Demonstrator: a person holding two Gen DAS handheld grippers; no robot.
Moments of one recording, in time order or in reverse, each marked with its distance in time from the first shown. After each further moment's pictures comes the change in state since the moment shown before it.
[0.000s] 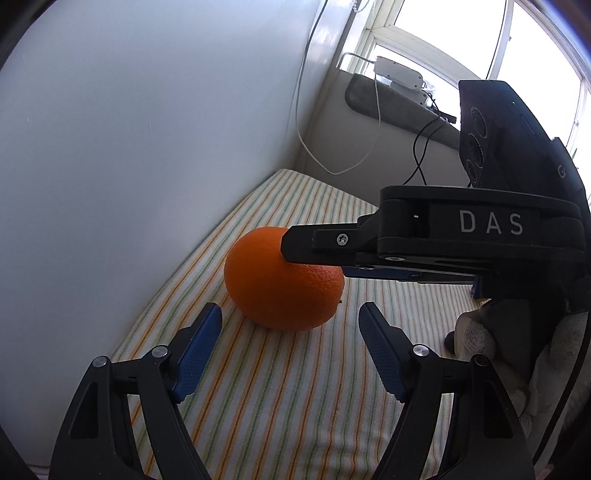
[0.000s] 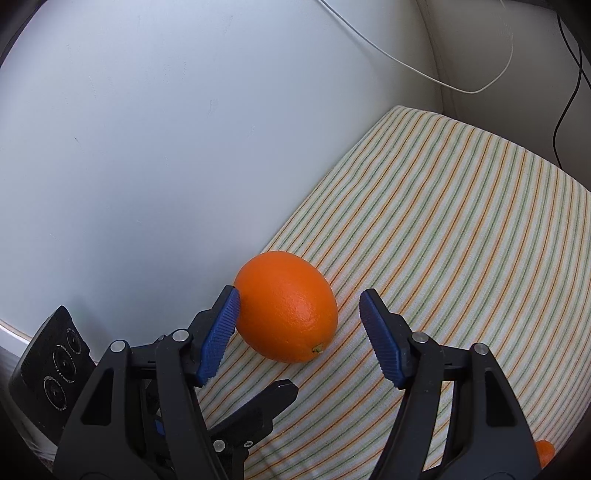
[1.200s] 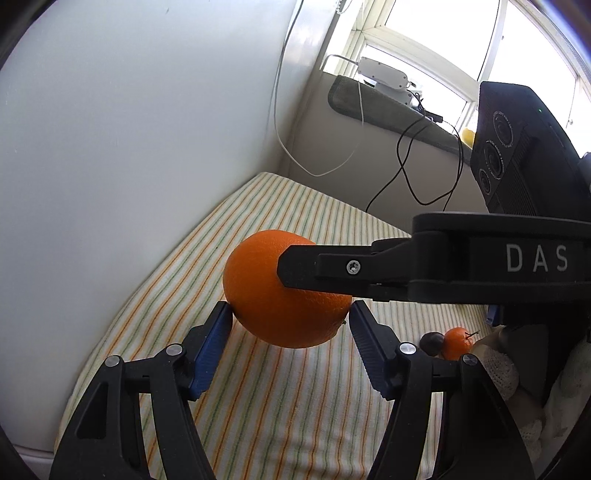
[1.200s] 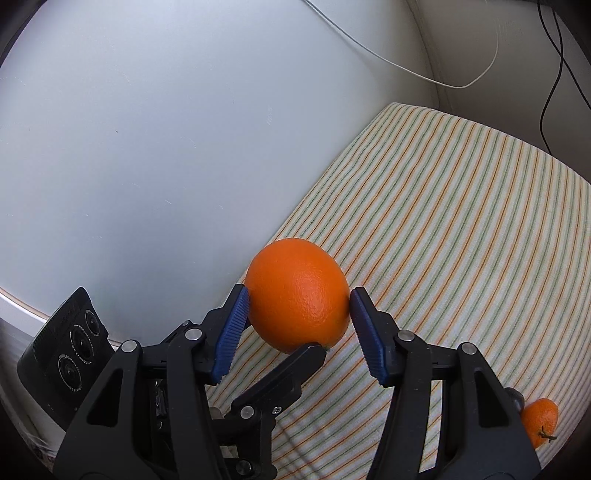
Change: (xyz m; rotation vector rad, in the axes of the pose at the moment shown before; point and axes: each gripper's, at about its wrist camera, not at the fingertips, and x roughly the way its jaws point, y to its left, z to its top) left arm -0.004 -0.028 0.007 0.015 -0.005 -0.028; right arm -0.033 -0.010 -0.019 0.022 -0.009 0.032
